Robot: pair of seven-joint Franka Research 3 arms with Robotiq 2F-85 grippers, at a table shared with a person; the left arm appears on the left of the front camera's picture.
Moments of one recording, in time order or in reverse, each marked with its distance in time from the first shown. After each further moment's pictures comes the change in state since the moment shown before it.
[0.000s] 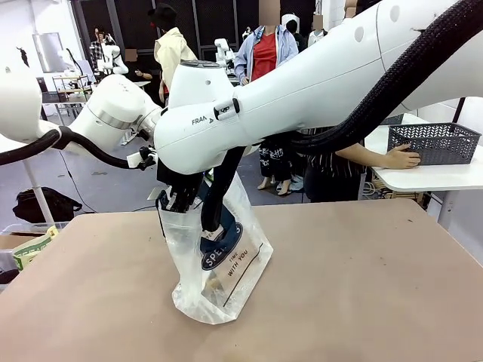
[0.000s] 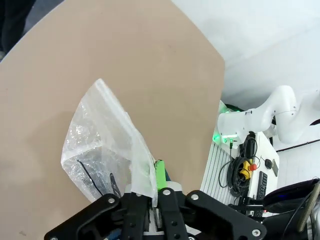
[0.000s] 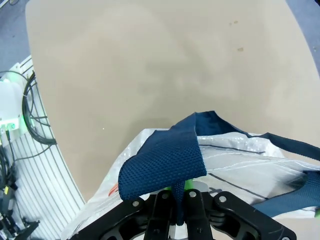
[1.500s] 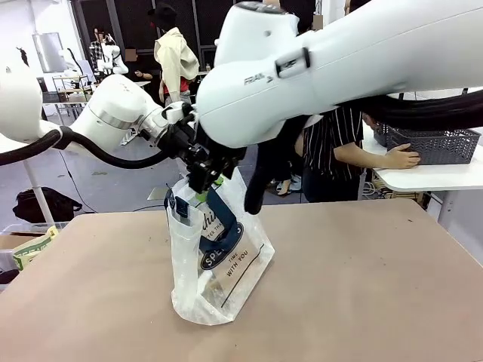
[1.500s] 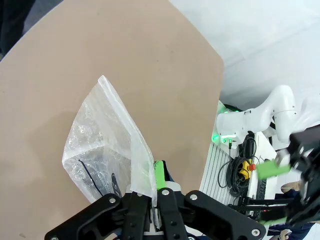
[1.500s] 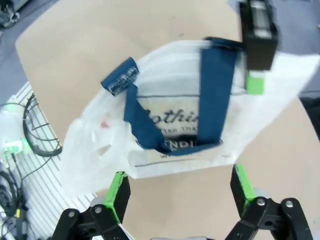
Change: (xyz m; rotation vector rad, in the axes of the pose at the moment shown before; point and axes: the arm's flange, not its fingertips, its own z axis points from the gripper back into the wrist) left arm 0.002 -0.001 -0.001 -0.006 -0.002 -0.004; right arm -0.082 0.006 0.114 -0.159 -0.110 -0.226
